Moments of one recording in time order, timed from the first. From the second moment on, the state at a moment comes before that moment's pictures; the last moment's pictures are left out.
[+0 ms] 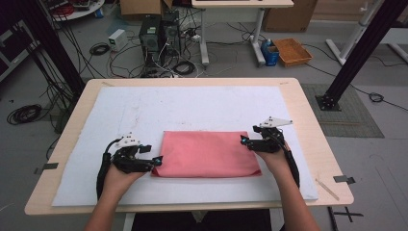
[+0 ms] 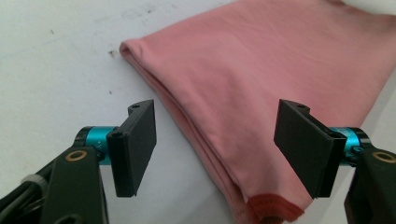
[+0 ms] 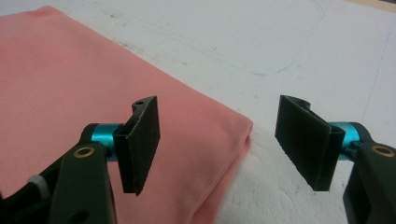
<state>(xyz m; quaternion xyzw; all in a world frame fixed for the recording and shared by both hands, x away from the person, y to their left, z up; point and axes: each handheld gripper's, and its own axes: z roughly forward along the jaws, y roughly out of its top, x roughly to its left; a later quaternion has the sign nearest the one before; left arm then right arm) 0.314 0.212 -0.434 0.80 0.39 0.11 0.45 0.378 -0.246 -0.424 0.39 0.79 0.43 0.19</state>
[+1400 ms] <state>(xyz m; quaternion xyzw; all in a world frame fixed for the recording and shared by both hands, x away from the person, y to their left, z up) 0.276 0.207 -0.454 0.81 0.38 0.06 0.45 0.381 -0.207 -0.411 0.34 0.82 0.43 0.18</state>
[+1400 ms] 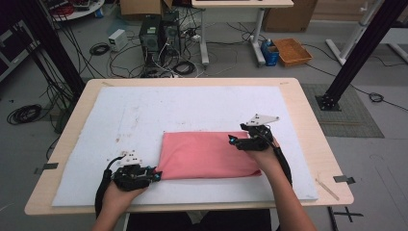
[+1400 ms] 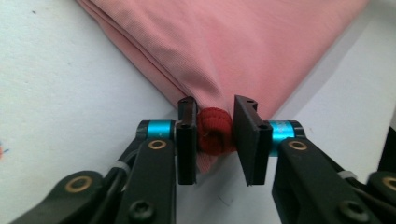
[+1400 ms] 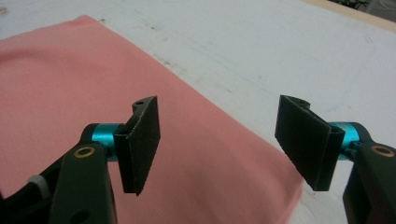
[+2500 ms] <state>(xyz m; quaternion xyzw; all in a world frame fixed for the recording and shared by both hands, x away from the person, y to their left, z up) 0.280 0.217 -0.440 0.79 0.34 0.03 0.51 0.433 -0.033 -0.408 0.24 0.89 0.39 0.05</state>
